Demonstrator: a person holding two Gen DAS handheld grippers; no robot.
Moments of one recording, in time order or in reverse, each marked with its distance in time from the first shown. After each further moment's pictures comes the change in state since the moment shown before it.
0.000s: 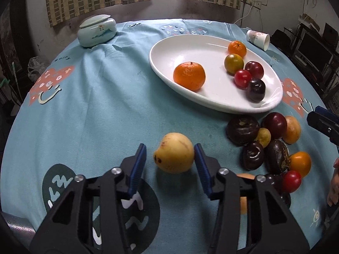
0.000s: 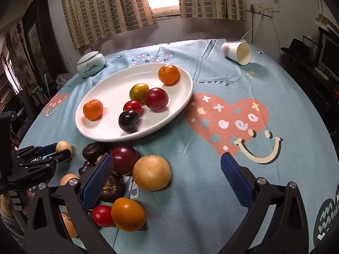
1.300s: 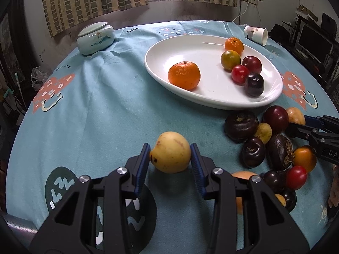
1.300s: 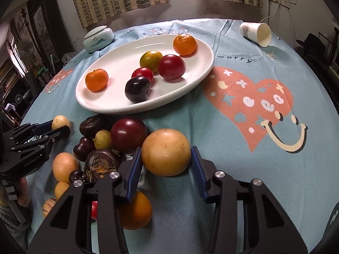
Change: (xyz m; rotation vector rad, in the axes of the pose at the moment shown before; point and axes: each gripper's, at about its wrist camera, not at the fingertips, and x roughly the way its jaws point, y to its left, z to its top) left arm -0.001 -0.010 -0.004 0.046 -0.025 0.057; right arm 0.031 0.009 -0.015 -0.045 0.125 0.062
